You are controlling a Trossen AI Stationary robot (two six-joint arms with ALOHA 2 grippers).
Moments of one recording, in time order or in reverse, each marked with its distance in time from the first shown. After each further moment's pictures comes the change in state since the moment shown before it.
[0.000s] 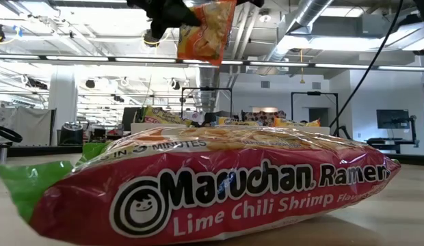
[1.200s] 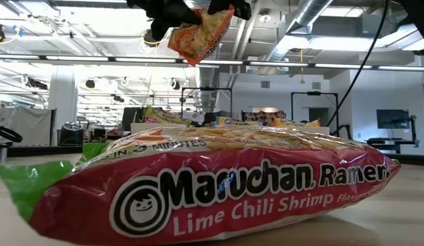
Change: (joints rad) left arm -0.004 0.001 0.000 0.004 0.047 -0.040; right arm 0.087 0.133 -0.001 0.030 0.029 0.184
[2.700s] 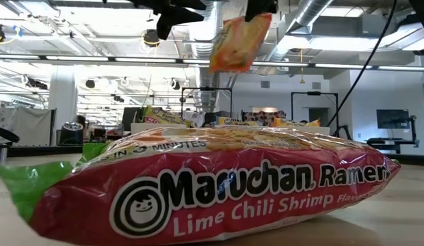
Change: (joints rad) left arm 0.124 -0.005 0.001 0.148 0.148 -0.131; right arm -0.034 -0.083 0.004 -0.271 0.130 -0.064
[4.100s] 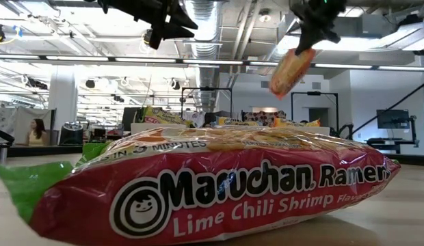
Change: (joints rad) left arm 0.195 0.000 0.000 0.009 -0.027 0.010; right arm -0.493 -0.700 -0.971 0.612 0.023 0.081
